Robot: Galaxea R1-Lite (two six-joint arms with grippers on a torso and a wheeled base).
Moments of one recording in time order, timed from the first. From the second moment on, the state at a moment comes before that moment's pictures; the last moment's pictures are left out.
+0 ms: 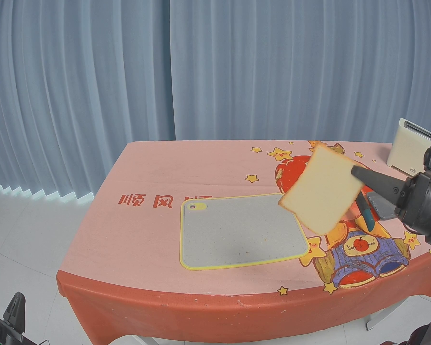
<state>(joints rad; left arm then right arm) 0.00 0.02 -0.02 0.00 0.01 -0.01 0.63 1.19 -0.55 -0.58 0.12 0.55</state>
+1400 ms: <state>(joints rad) 0.00 0.02 -0.02 0.00 0.01 -0.01 0.70 1.69 -0.54 -0.93 0.05 0.79</state>
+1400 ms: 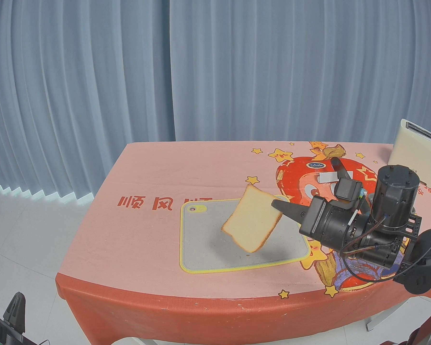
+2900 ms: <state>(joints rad) 0.00 0.02 -0.02 0.00 0.01 -0.01 0.69 1.92 -0.52 -1.22 -0.01 0.83</state>
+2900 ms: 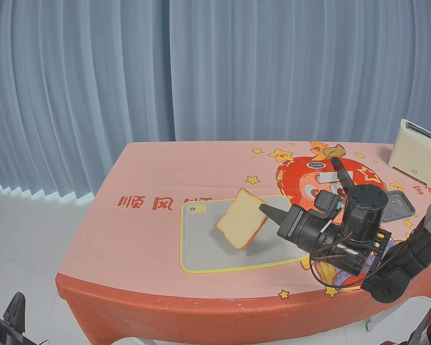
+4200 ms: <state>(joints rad) 0.00 0.02 -0.02 0.00 0.01 -0.01 0.69 1.93 -0.58 -1.08 -0.07 0.73</state>
